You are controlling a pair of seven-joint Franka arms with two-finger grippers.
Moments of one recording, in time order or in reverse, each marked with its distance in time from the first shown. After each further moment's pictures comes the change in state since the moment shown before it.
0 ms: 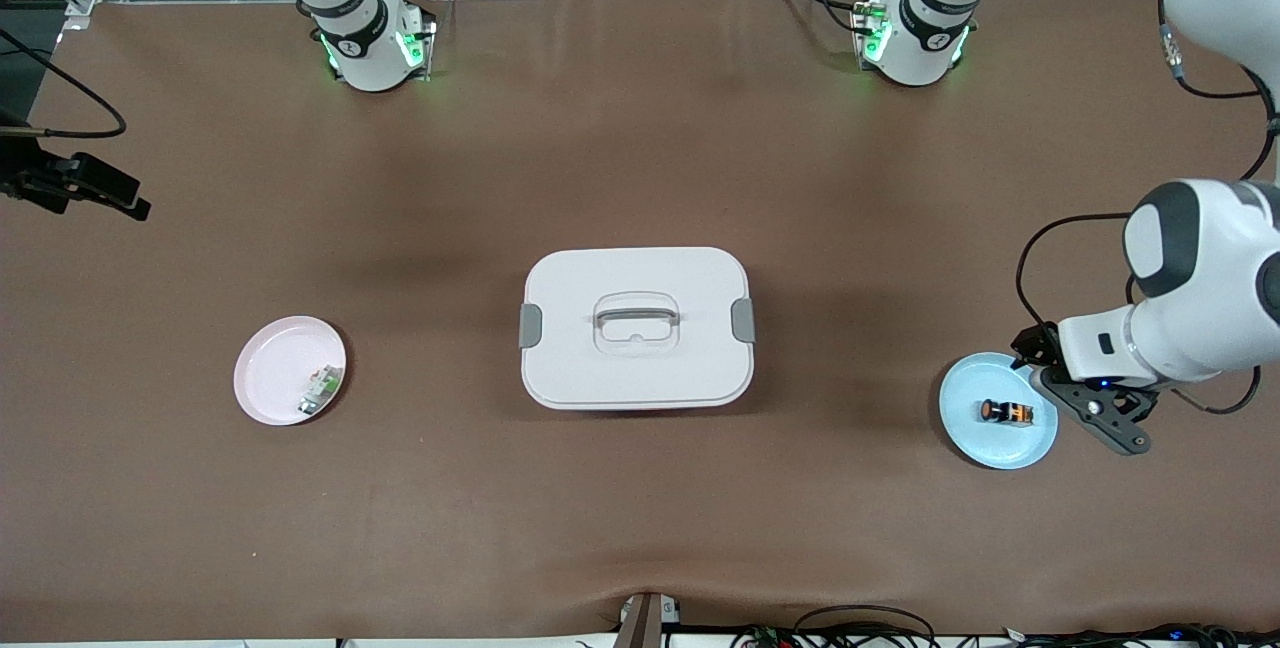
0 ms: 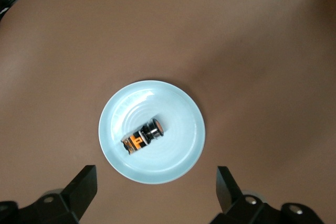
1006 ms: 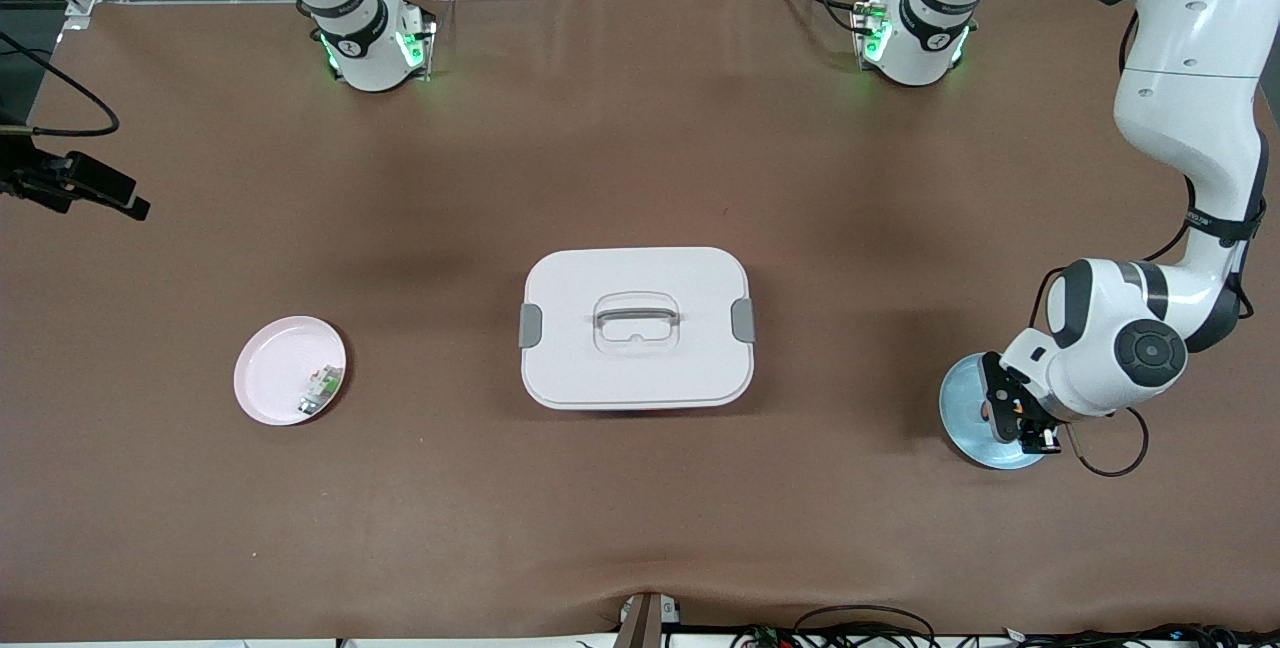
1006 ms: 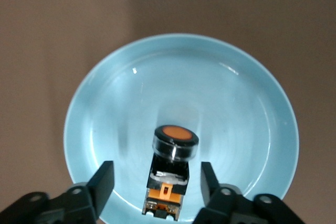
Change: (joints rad) left arm 0.009 0.289 0.062 -0.062 0.149 0.366 0.836; right arm -0.018 0.001 -0.011 0.000 0.047 -0.001 0.005
